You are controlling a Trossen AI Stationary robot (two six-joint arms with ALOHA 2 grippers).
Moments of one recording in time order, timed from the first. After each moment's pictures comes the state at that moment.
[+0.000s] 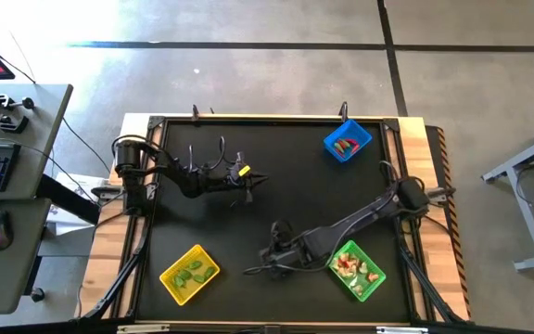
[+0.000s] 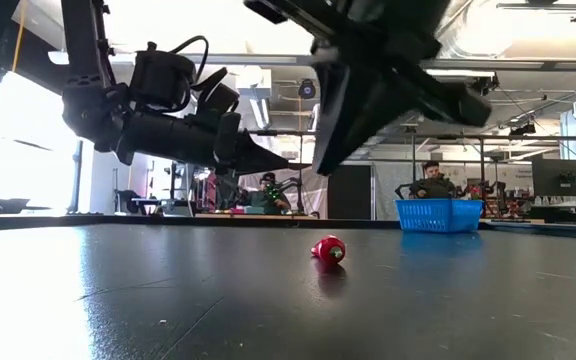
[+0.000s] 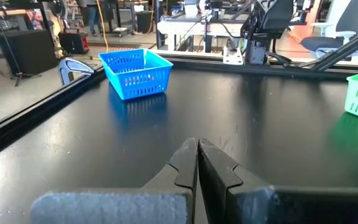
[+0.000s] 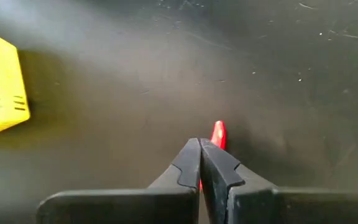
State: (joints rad) left arm 0.19 1.88 0.51 1.23 -0.03 0.00; right arm 0.45 2.05 1.57 -0.74 0.38 1.54
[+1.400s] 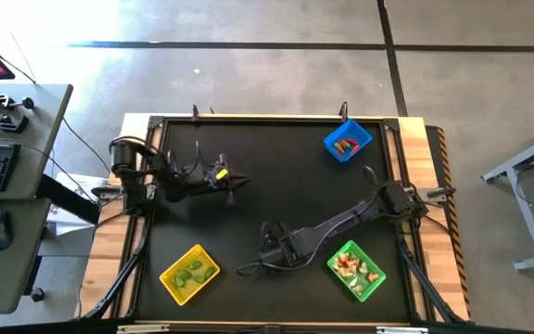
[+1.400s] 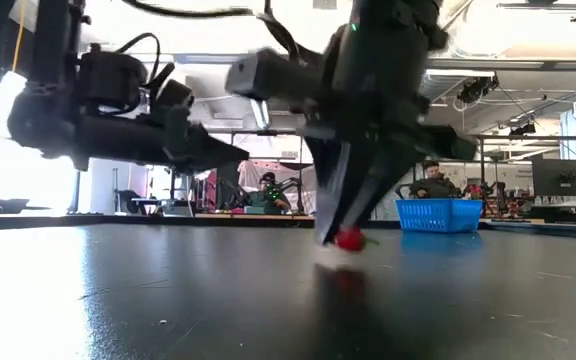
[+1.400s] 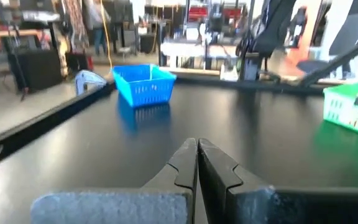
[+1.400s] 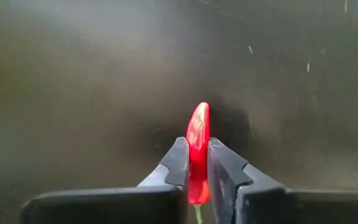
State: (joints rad) left arm 0.19 1.86 0.27 1.56 -0.03 -0.01; right arm 0.40 2.19 1.66 -0.85 0.24 1.43
